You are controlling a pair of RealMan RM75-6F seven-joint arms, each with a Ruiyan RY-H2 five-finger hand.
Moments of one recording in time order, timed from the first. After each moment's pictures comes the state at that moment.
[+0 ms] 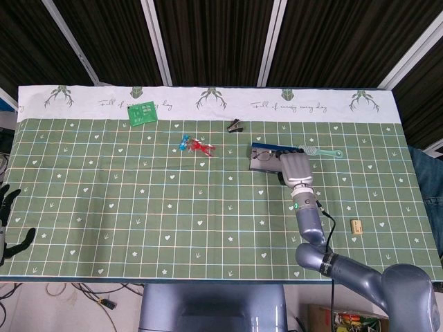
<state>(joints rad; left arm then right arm) -0.06 -1.11 -0.09 -1.69 1.38 1.49 0.00 0.84 -1.76 0.34 -1.04 -0.81 0.95 -0.60</state>
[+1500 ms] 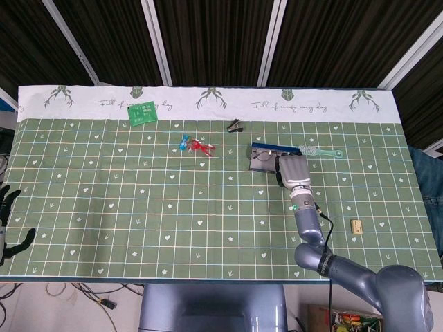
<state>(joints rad) -0.06 -1.10 -0.09 -1.70 1.37 1.47 0.00 0.83 -1.80 0.33 -0.98 -0.83 0.92 -0.53</state>
